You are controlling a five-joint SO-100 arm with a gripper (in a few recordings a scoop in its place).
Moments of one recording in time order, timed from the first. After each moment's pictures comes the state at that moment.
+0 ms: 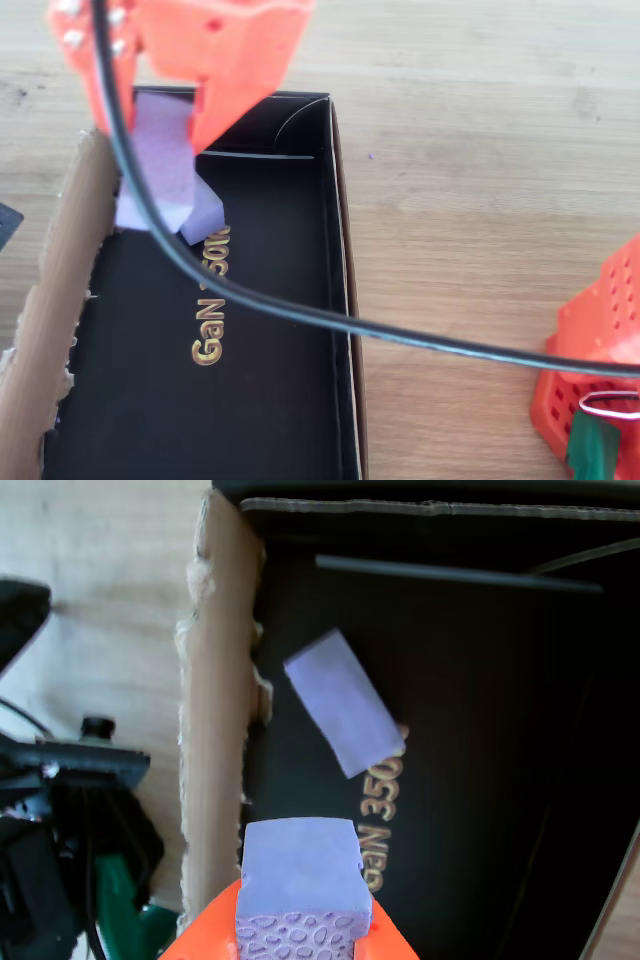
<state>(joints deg) 12.5 74.0 54.4 95.4 23.2</state>
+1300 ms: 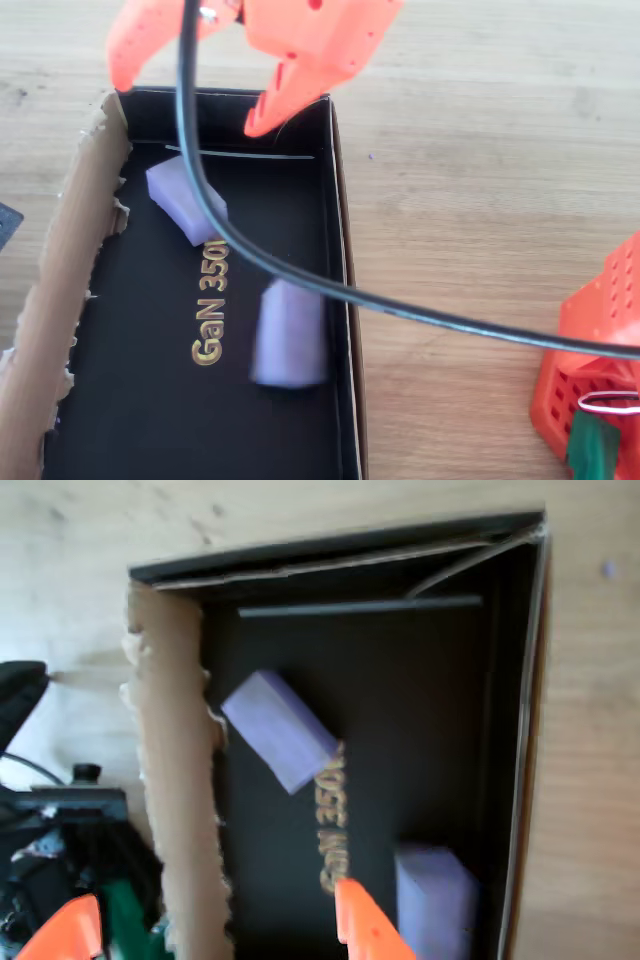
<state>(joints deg) 17.3 93.9 77.2 90.0 19.7</state>
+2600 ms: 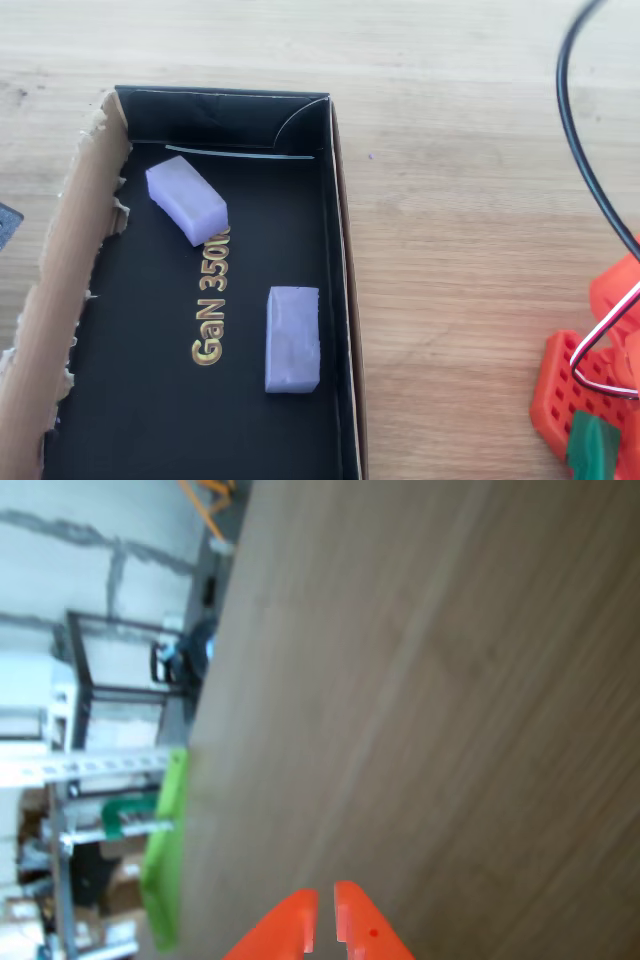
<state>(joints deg) 85.4 173.3 145.1 68.7 18.8</state>
